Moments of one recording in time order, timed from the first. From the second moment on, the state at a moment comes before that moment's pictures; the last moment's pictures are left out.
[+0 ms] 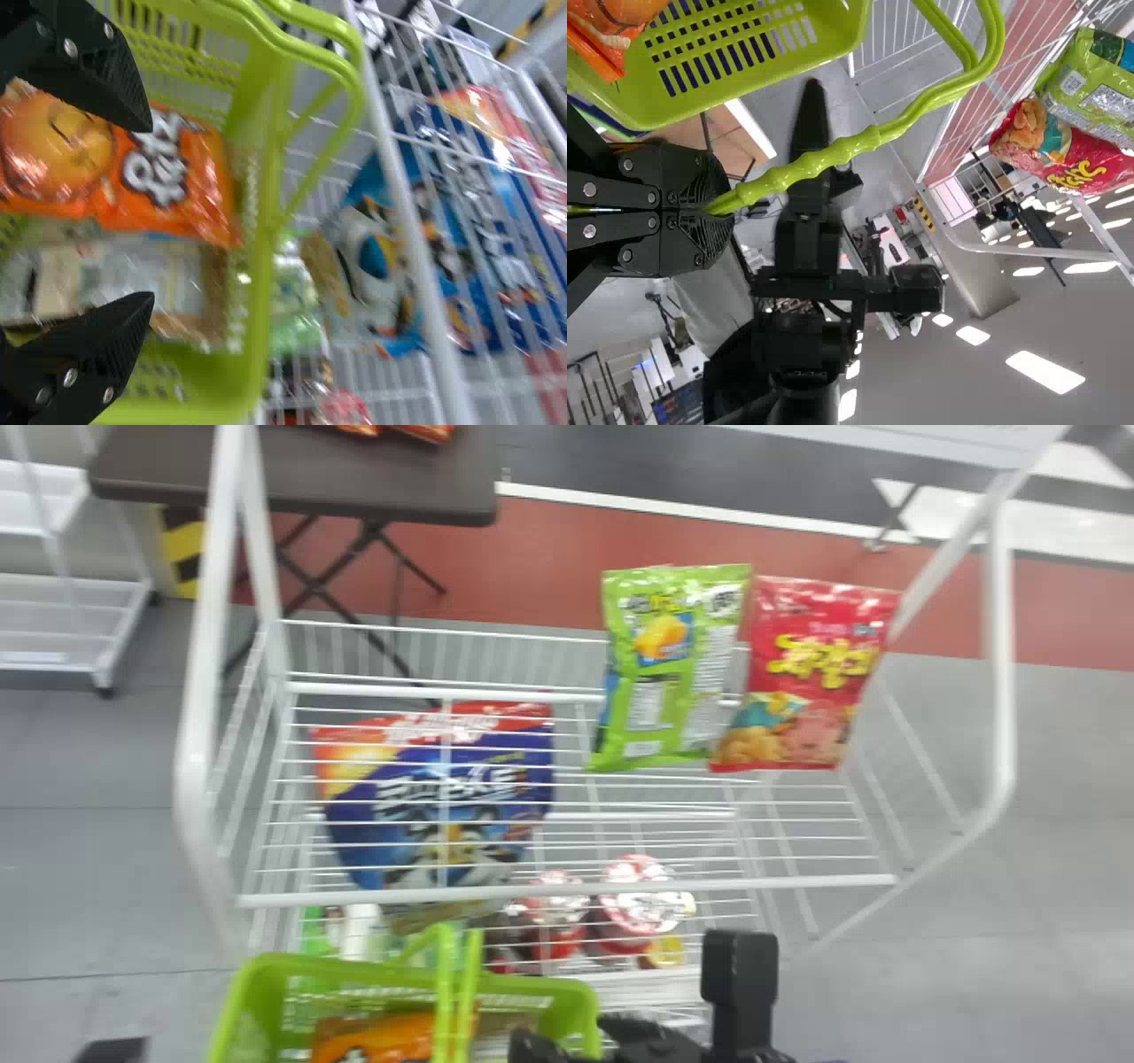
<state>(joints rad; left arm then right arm) 0.69 0.06 -0.01 -2.16 0.16 0.93 -1.24 0.73 -0.09 -0.03 -2.37 -0.40 0.98 0.12</state>
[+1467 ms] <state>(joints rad) 0.69 0.07 -0.01 -2.15 0.16 0.93 -1.24 -0.01 -0.09 -0.07 -1.79 -0.07 0.58 0.20</state>
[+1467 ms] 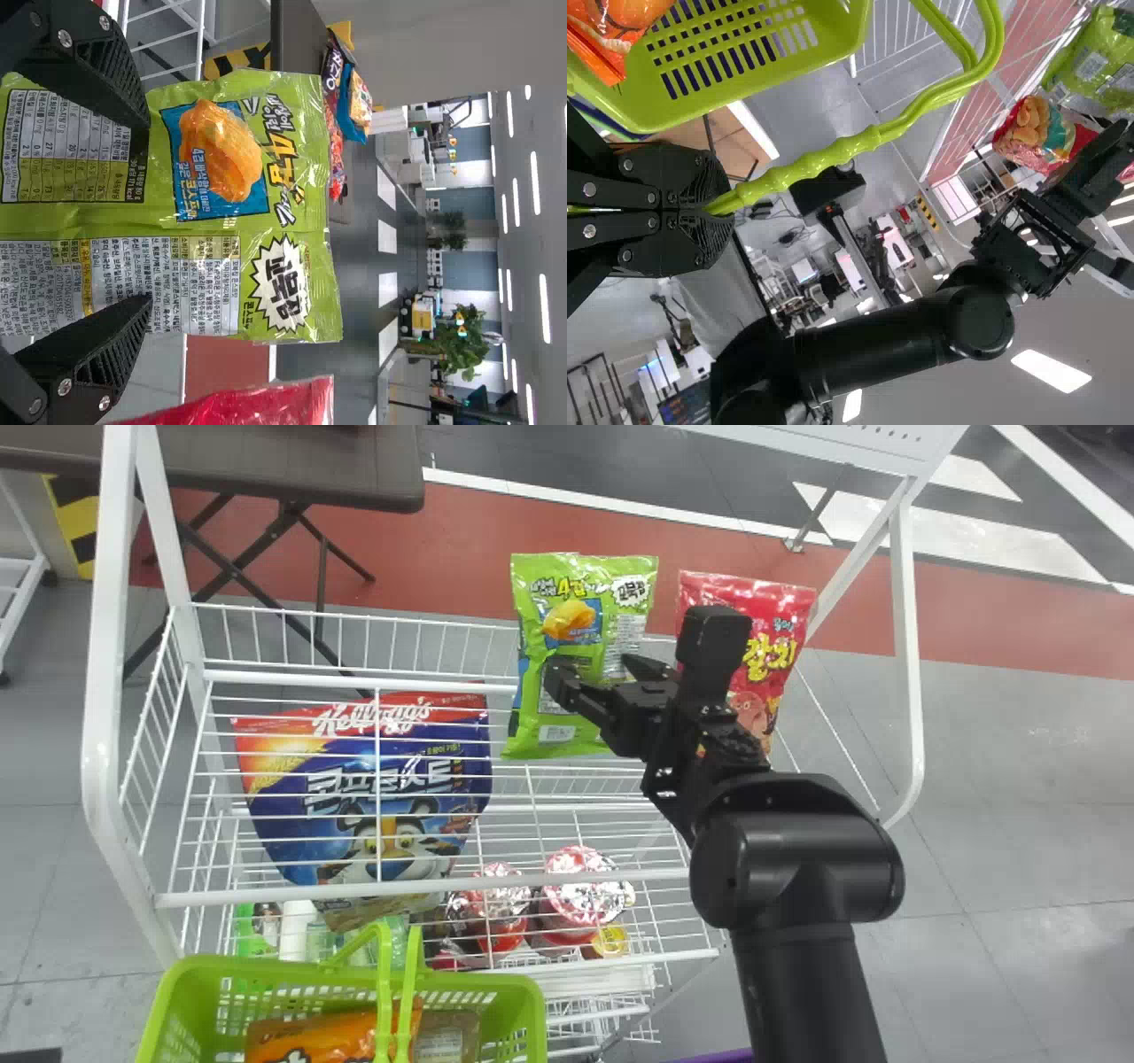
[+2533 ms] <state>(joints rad) 0.69 0.08 -0.01 -2.15 0.17 0.92 -1.24 0.35 -0.09 -0.16 -2.23 -0.24 0.62 0.19</state>
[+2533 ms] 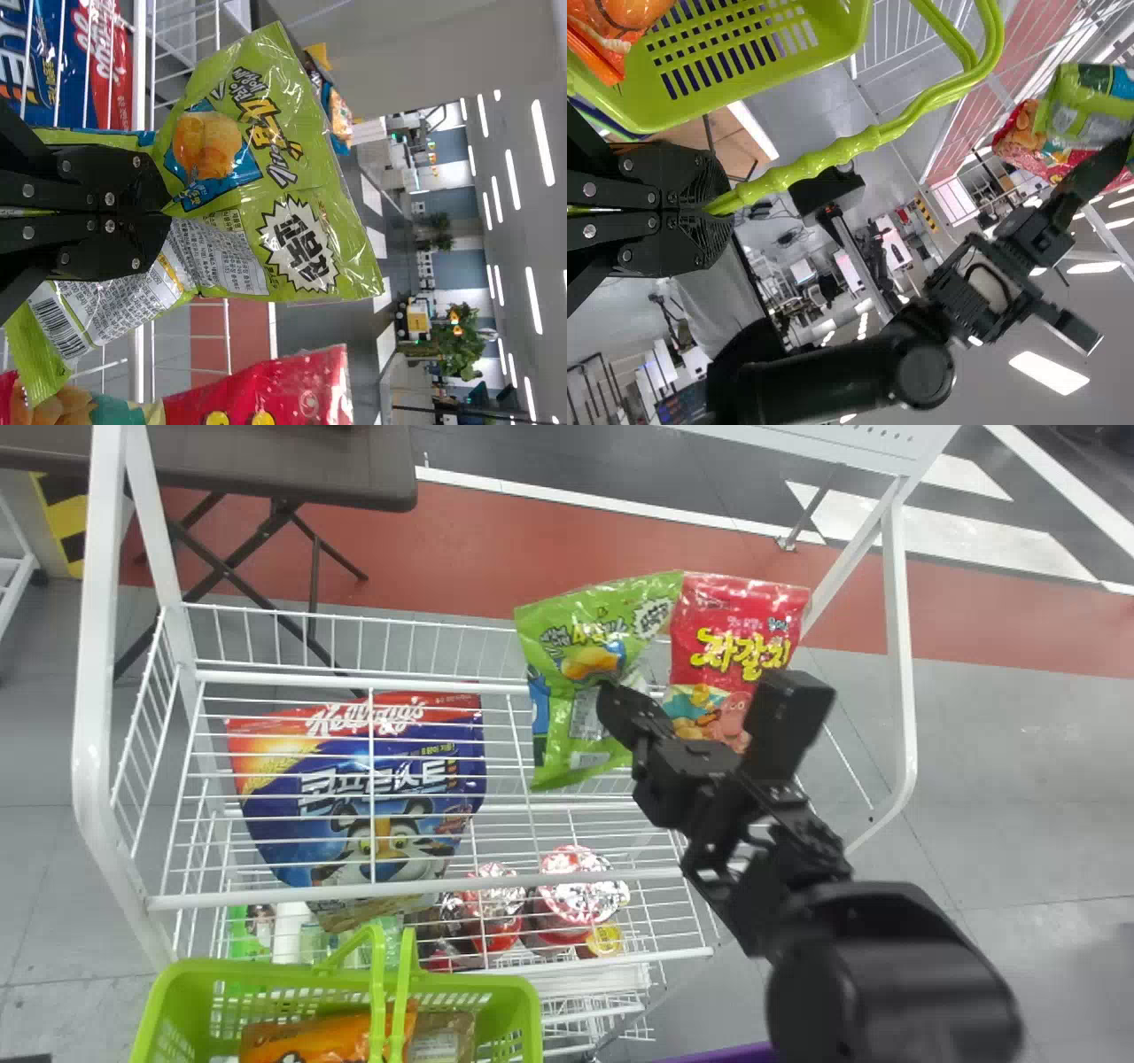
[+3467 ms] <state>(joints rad) 0.72 0.07 0.00 -2.15 0.19 0.87 -1.24 0.79 0.00 -0.34 -2.44 -0.64 1.18 0.40</state>
